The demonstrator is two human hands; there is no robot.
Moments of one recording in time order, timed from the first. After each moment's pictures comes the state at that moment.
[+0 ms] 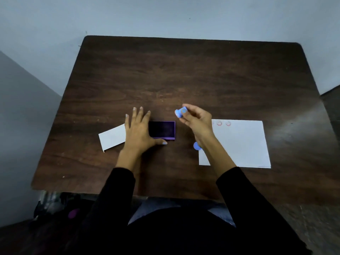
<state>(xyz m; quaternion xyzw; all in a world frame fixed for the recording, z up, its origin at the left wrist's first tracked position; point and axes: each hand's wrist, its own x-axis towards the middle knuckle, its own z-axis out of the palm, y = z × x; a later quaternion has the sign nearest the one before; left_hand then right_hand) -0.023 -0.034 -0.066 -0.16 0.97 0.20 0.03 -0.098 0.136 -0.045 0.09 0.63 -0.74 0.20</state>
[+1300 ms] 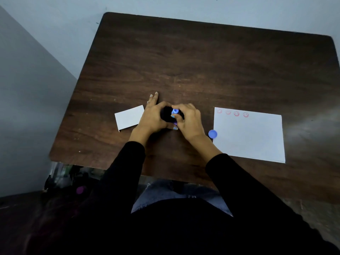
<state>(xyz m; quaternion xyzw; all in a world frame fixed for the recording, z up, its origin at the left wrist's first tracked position) -0.025 -0.050 -0.072 -0.16 0.91 0.38 0.08 -0.060 0.090 -0.068 -0.25 0.89 -0.39 0.07</state>
